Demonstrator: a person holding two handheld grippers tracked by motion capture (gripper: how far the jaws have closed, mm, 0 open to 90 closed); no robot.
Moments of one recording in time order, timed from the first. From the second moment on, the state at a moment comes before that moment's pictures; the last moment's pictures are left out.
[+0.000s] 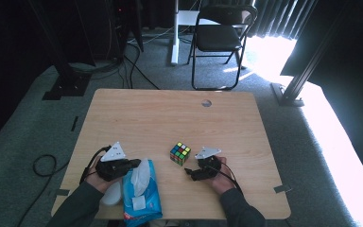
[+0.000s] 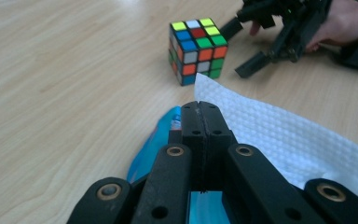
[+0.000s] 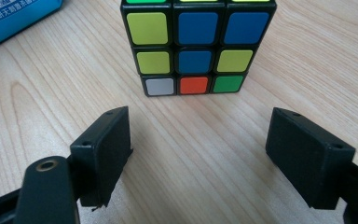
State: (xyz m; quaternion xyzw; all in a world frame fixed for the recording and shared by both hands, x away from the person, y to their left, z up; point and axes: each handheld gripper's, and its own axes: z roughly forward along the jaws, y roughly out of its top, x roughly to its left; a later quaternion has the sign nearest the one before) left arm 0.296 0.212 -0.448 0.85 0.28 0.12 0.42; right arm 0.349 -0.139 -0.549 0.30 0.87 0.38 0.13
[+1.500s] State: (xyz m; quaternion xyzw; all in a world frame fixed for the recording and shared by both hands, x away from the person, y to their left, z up) left arm 0.290 0.206 -0.439 0.86 0.28 0.12 0.41; right arm 0.350 -0.139 -0.549 0.30 0.87 0.38 0.13
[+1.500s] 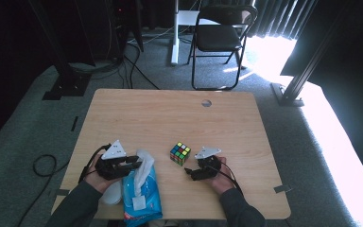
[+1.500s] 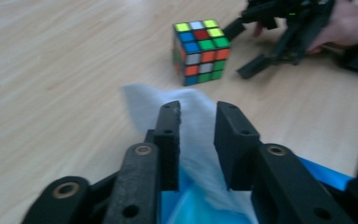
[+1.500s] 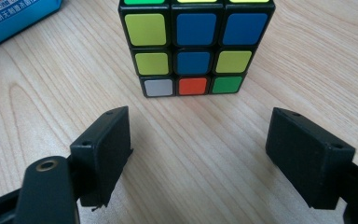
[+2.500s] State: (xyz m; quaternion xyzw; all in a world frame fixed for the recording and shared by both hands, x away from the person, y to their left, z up) left arm 0.296 0.187 -0.466 0.88 0.30 0.09 0.35; right arm 0.350 -0.139 -0.549 0.30 0.87 0.38 0.13
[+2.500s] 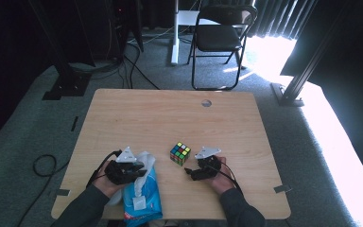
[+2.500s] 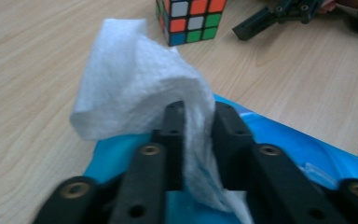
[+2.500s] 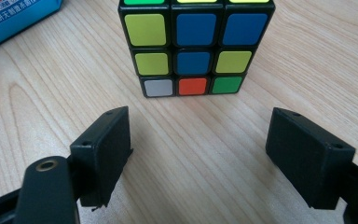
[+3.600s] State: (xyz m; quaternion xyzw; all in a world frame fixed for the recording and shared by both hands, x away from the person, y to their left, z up) left arm 0.322 0.204 -0.422 0.82 0.35 0.21 0.39; right arm 0.350 -0.138 -0.549 0.30 0.86 0.38 0.13
